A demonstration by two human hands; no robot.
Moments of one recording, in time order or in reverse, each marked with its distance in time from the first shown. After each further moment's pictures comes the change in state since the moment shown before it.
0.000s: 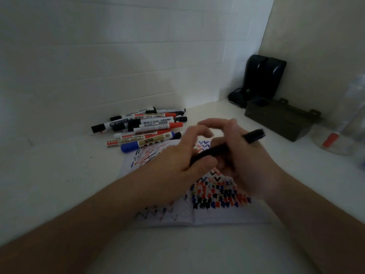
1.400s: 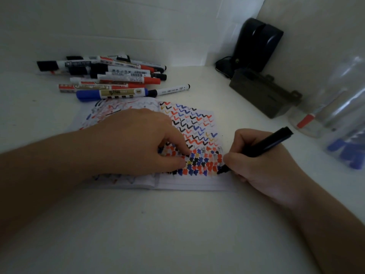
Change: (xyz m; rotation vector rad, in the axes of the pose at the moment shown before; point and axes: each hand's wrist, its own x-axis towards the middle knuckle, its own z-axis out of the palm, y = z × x) left_hand 0.005 -0.017 0.013 0.581 -0.142 0.003; right_hand -0.060 0.011 -0.056 -0.552 0.124 0.133
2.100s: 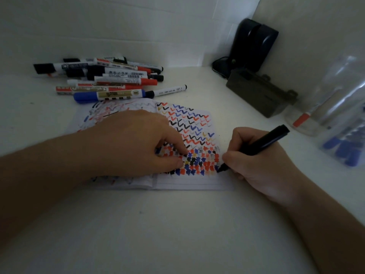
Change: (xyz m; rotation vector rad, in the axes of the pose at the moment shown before) left_hand -0.013 0.005 -0.006 0.031 -0.029 0.018; right_hand -0.001 0.003 0.000 0.099 -0.022 -0.015
